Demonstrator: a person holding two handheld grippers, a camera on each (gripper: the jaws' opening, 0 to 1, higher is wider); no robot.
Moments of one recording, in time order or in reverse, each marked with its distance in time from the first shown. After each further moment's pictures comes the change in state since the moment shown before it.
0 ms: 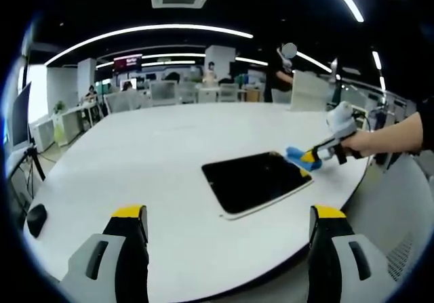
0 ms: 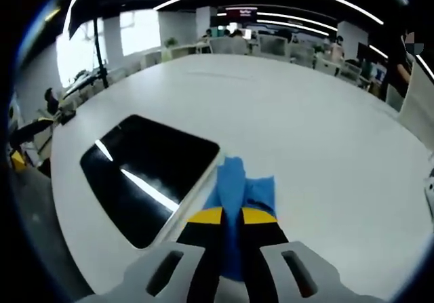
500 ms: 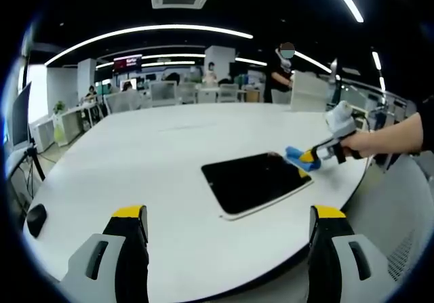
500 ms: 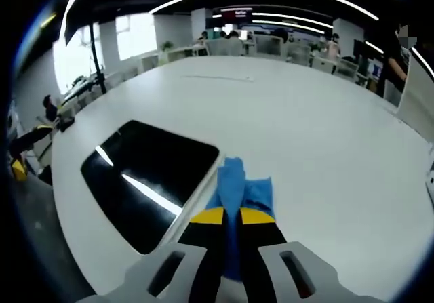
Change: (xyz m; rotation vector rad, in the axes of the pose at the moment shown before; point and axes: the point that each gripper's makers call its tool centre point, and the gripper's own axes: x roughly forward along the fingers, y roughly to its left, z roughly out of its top) left arm 0.000 -0.001 0.001 -0.002 -0.005 -0.002; right arm 0.000 0.001 0.010 0.042 -0.010 0.003
